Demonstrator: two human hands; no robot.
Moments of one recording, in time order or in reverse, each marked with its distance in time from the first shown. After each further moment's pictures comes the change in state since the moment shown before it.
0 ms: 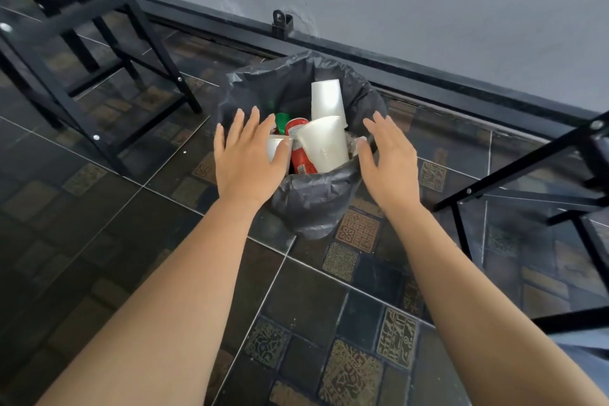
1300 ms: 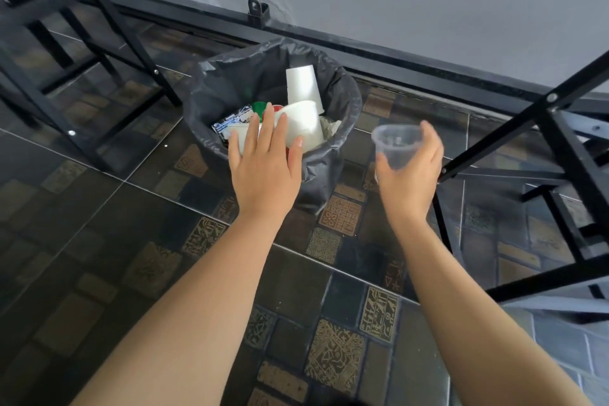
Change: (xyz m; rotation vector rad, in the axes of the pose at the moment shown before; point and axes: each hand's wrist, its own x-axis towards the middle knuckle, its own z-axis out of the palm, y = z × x) left_hand -0.044 0.056 0.015 -0.027 0.164 0.082; right_hand -0.049 0.039 -0.029 0.178 0.326 0.336
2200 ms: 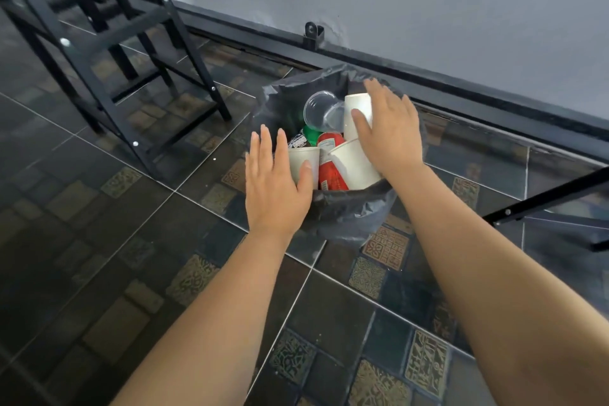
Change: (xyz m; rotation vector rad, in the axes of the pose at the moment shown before) left_hand 0.016 -0.070 -0.008 -0.169 -0.101 -0.198; right_hand 0.065 -0.102 0.108 -0.365 -0.318 -0.578
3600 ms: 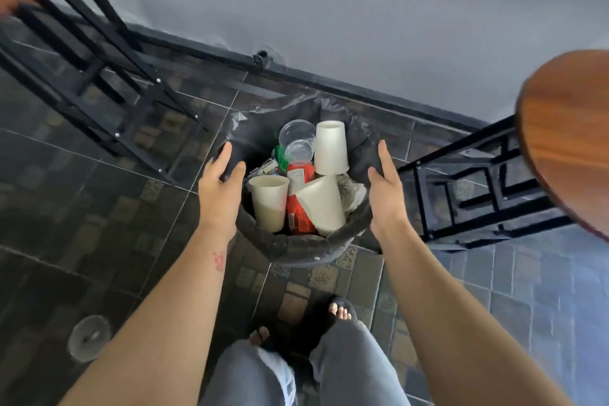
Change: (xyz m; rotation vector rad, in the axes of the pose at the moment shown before) left_hand 0.028 0.151 -0.345 -0.840 -0.240 -0.663; right_hand -0.035 -0.101 -0.374 1.095 -0.102 1.213
